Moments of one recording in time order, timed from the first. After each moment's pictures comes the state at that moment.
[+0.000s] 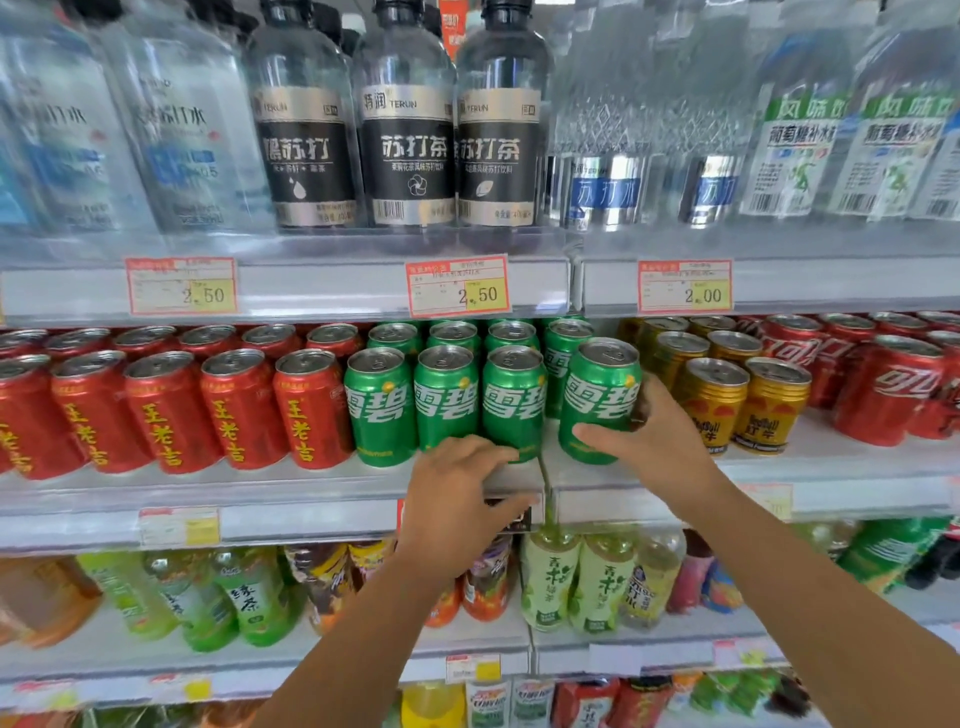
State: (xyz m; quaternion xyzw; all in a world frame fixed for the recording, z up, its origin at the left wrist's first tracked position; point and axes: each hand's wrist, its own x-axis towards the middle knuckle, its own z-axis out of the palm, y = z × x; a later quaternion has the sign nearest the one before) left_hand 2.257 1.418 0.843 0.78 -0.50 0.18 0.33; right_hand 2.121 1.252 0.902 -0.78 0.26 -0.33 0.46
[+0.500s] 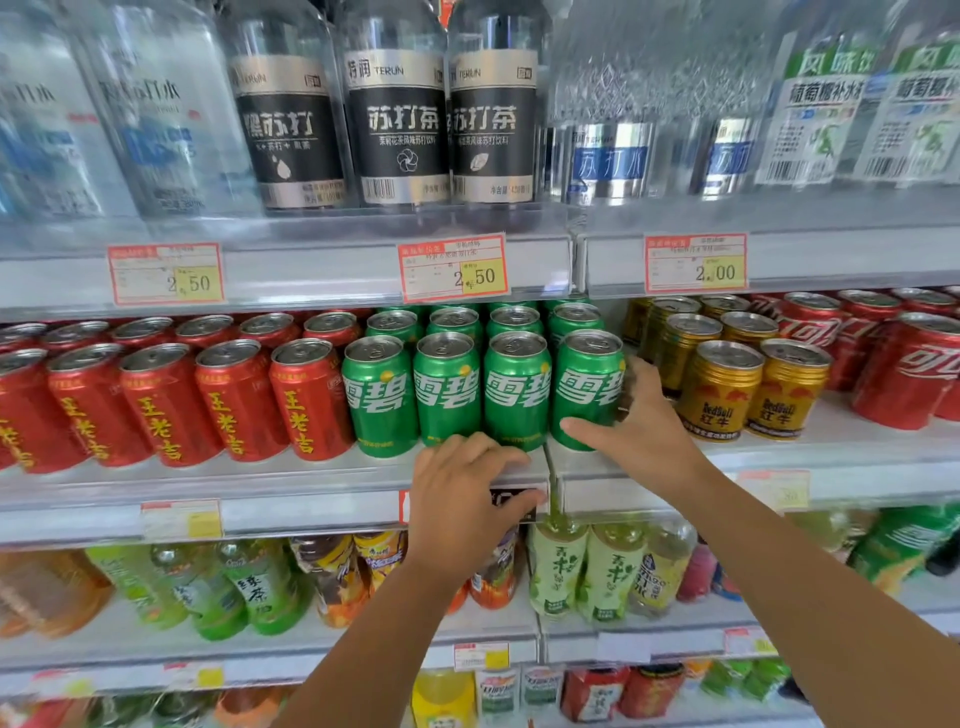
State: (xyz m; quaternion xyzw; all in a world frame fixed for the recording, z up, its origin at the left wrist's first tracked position) left_hand 2.256 1.410 0.825 0.78 -0.49 0.25 0.31; right_hand 2.141 1.238 0.880 -0.80 0.27 -0.31 0.44
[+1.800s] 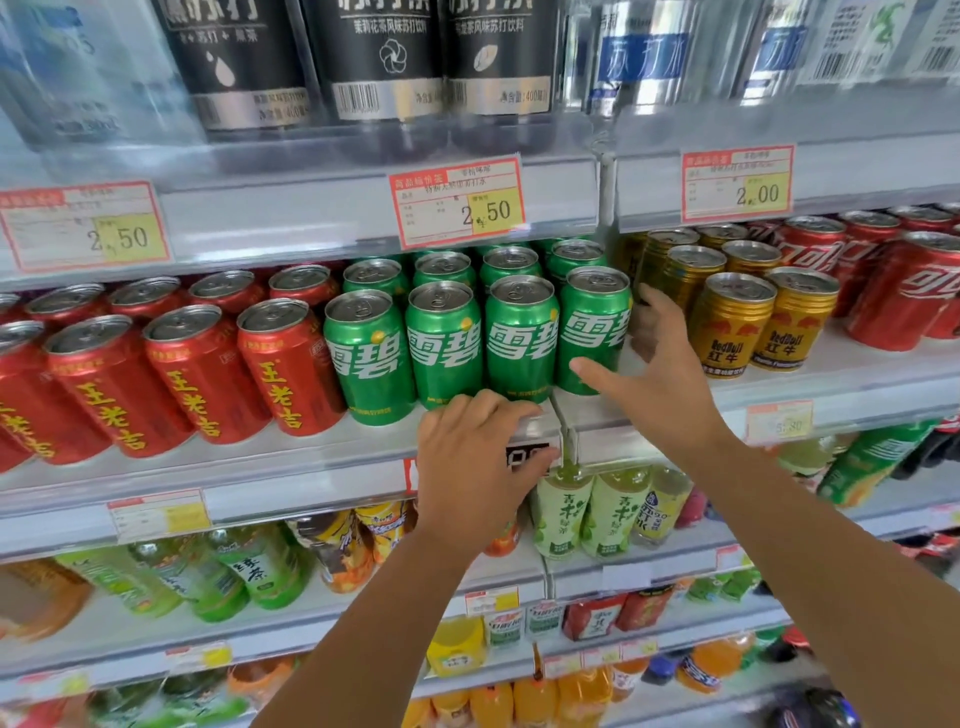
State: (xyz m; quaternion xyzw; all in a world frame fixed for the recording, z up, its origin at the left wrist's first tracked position) left_hand 2.261 1.413 0.823 0.76 -0.52 0.24 0.30; right_hand 2.142 1.258 0.876 -0.78 0.28 -0.40 0.40
